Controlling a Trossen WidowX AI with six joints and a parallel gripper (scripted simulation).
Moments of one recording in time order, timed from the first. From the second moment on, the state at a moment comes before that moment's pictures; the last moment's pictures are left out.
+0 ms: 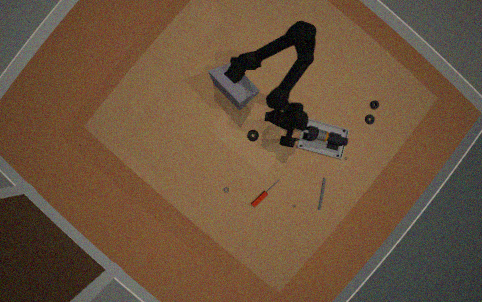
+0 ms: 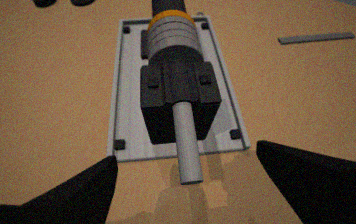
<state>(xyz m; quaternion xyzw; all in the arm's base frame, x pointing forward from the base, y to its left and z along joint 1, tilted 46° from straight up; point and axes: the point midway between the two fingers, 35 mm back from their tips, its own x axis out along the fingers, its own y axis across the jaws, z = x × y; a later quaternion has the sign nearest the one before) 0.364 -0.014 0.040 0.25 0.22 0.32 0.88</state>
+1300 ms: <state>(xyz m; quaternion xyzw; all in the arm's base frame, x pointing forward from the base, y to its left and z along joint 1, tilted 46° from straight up) 0.379 0.001 0.036 0.26 0.22 0.33 0.88</state>
